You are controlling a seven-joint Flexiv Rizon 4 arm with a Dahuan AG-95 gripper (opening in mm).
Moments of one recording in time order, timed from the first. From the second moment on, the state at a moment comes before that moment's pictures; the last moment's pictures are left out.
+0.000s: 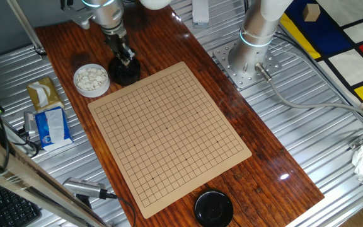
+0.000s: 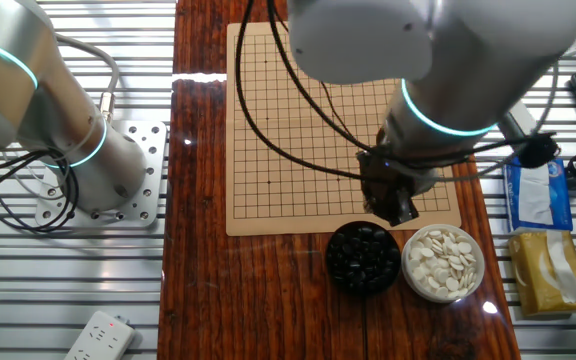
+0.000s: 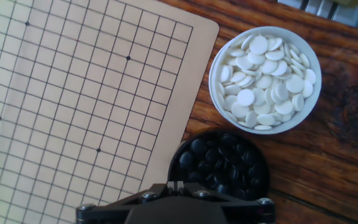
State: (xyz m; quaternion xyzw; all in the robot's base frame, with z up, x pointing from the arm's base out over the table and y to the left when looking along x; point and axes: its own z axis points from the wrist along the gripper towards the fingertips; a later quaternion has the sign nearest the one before) arm 0.487 -0.117 0.143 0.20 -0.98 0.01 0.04
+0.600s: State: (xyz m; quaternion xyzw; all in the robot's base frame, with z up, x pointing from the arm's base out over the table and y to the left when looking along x) arm 0.488 -0.116 0.142 0.19 -0.98 0.00 0.03
